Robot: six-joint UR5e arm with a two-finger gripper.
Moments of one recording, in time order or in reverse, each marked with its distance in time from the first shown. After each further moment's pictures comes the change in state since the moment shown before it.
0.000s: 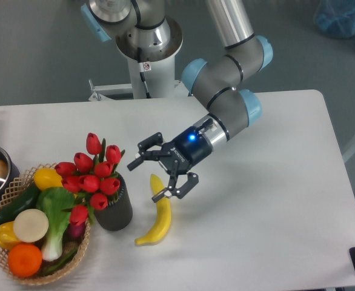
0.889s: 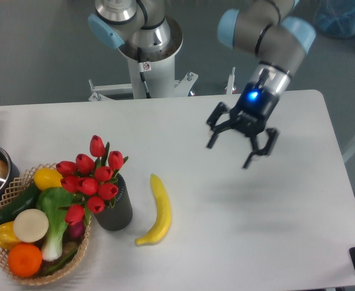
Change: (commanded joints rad) arm 0.238 0.278 0.041 -0.009 0.714 -0.118
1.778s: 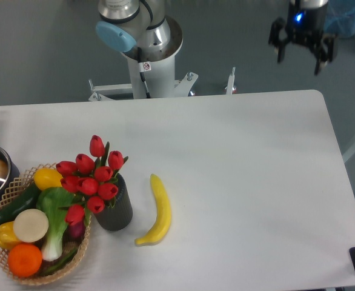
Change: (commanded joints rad) arm 0.319 0.236 0.126 -0.544 0.430 0.458
